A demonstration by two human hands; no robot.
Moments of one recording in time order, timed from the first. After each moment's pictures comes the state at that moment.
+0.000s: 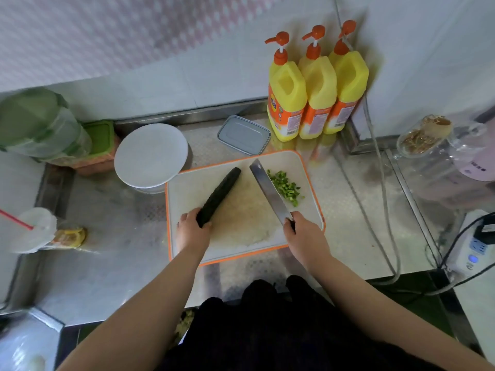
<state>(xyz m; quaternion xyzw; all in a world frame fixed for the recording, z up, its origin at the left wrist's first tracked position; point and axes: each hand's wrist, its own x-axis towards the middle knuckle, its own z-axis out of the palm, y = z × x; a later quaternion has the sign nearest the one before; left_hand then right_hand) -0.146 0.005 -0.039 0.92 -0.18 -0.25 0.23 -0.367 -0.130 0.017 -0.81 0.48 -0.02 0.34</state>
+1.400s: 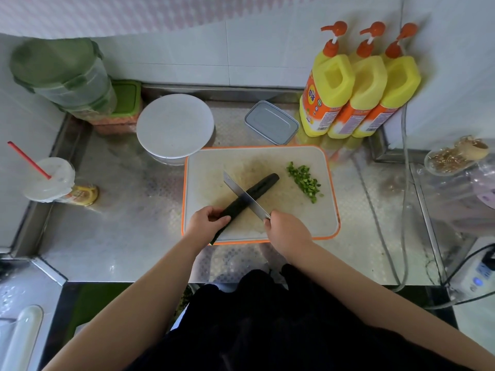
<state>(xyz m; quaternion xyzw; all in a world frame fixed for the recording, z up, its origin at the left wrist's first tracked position) -0.154 0.044 -0.029 0.82 -0.12 -0.39 0.41 -0.303 -0.094 0.018 -0.89 0.36 0.15 0.25</state>
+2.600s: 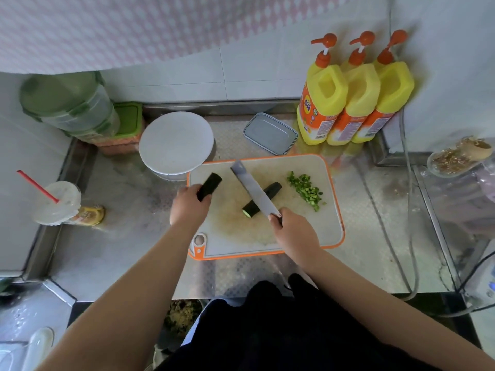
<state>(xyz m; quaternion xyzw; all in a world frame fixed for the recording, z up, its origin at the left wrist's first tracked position) -0.081 0.012 -0.010 0.93 -0.22 -0.20 0.20 -0.301 -0.110 0.024 -0.86 0.41 0.05 0.30</state>
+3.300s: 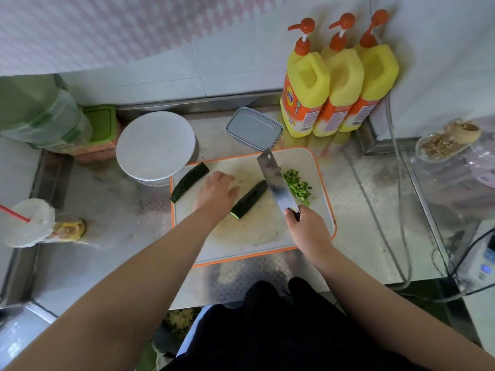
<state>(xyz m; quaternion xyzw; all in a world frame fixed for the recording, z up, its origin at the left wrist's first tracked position) -0.115 -0.066 -0.014 0.87 -0.43 -0.20 0.14 -0.330 -0.142 0.009 -0.76 0.54 0.00 0.36</state>
